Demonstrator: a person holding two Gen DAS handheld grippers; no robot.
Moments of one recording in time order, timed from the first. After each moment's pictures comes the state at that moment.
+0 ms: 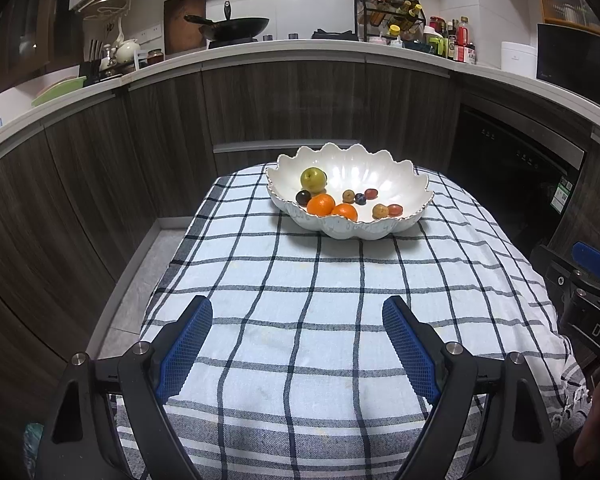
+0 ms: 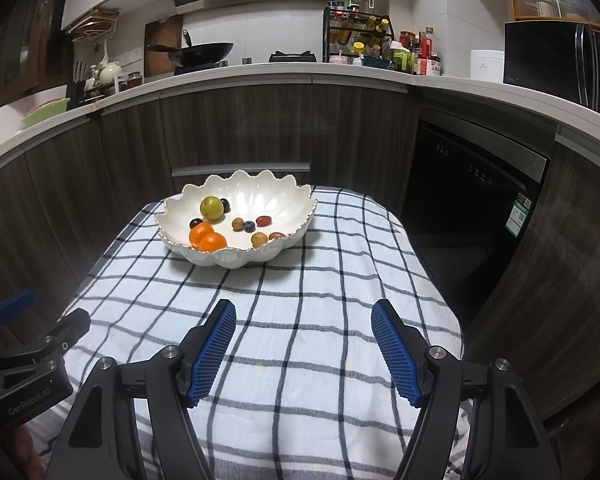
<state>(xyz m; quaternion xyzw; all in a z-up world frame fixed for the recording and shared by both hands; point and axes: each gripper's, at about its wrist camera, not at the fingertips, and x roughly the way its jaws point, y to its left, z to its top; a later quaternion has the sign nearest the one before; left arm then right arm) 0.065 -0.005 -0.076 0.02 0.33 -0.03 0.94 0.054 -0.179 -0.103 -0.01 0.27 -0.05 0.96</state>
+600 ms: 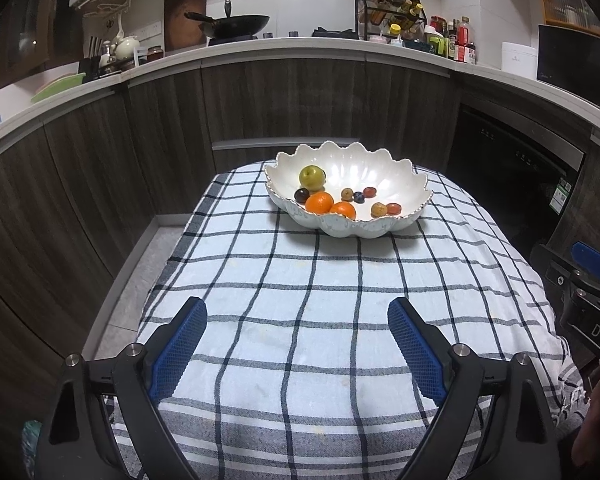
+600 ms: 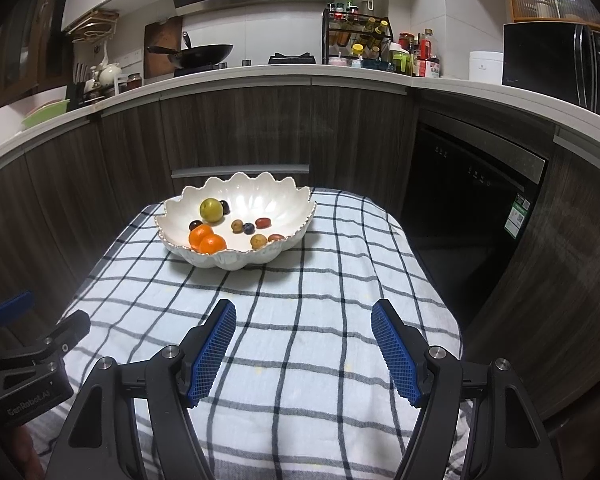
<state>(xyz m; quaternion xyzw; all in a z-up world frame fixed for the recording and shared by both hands) 0.065 -0.005 -0.075 0.01 0.34 -0.03 0.94 0.053 -0.178 -0.102 -0.01 0.27 -0.05 0.96</state>
